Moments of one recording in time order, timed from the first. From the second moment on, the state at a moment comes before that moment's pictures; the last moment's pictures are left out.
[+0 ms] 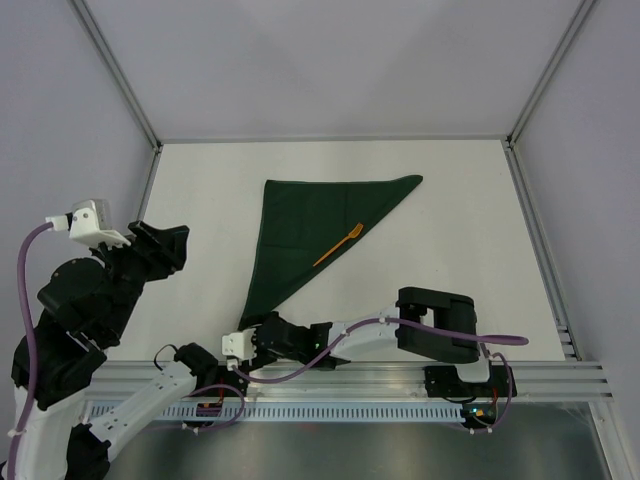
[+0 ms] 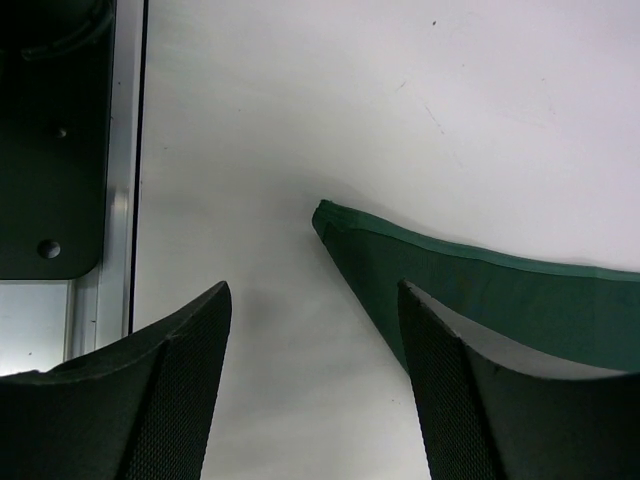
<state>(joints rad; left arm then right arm) -0.59 0.59 1.38 -0.95 -0.50 -0.46 1.46 1.97 1.07 0.39 0.19 -0.48</state>
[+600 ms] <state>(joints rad) -0.59 0.59 1.37 -0.96 -0.50 -0.46 1.45 2.09 1.11 0.52 0.21 -0.57</state>
